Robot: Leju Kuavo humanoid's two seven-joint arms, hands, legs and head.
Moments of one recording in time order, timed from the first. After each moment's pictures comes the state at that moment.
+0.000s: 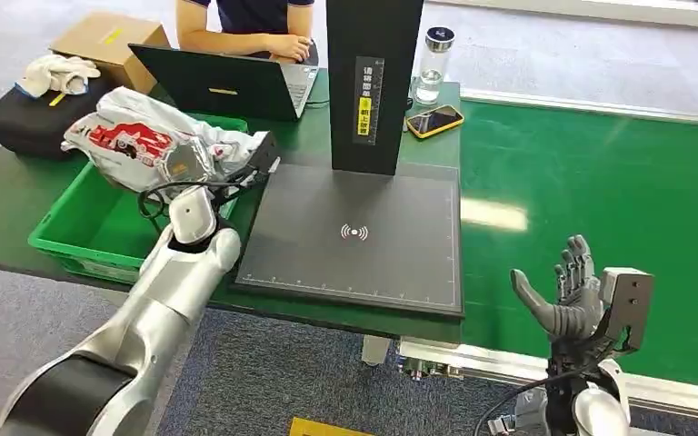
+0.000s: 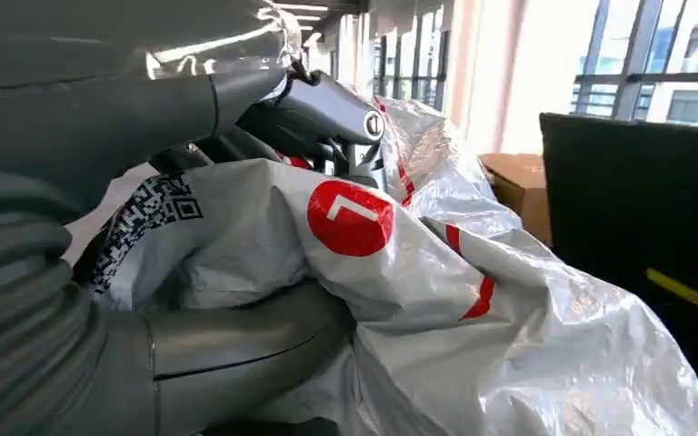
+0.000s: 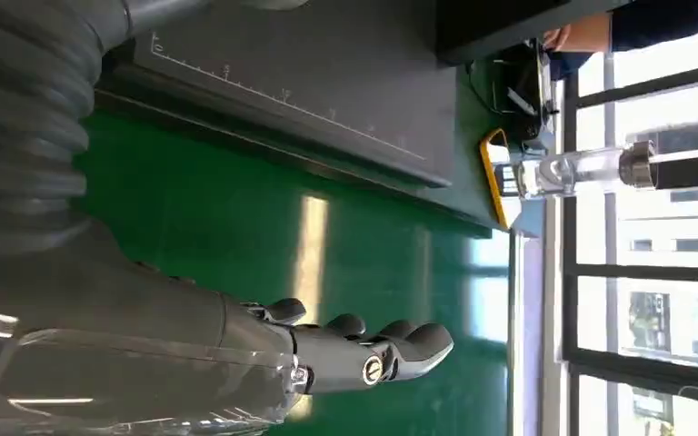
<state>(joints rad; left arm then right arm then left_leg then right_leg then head) -0.78 -0.09 -0.33 -0.40 -1.42 0.26 0.31 -0.03 0.04 -0.26 -1.45 0.13 -0.09 -0.33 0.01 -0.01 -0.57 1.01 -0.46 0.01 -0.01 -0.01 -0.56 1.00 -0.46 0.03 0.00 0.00</state>
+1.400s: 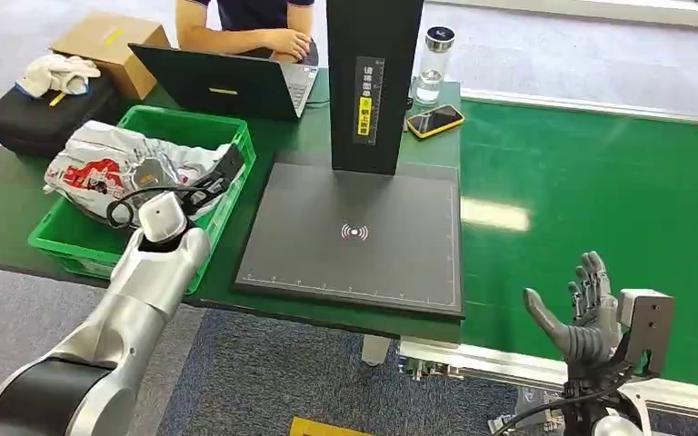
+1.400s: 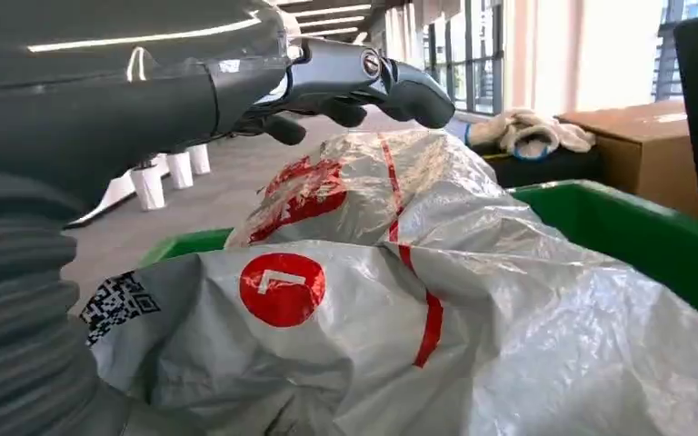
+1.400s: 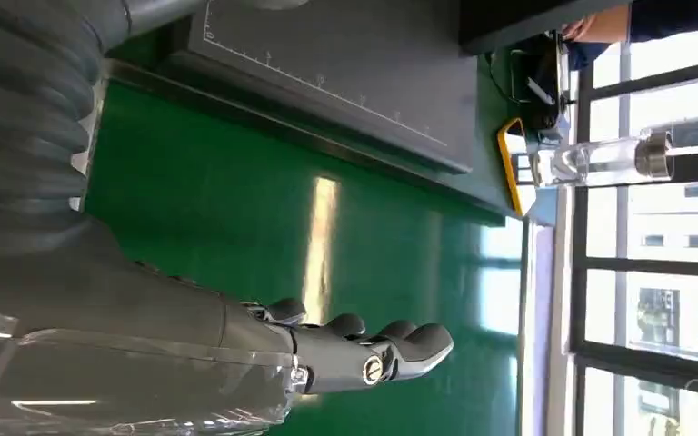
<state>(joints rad) -0.78 -0.04 -0.21 -0.35 -1.48 0.19 0.32 0.06 0.04 -0.31 -1.55 0.14 -0.05 -0.31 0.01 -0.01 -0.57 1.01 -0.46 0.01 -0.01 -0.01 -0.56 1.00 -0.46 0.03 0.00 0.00</state>
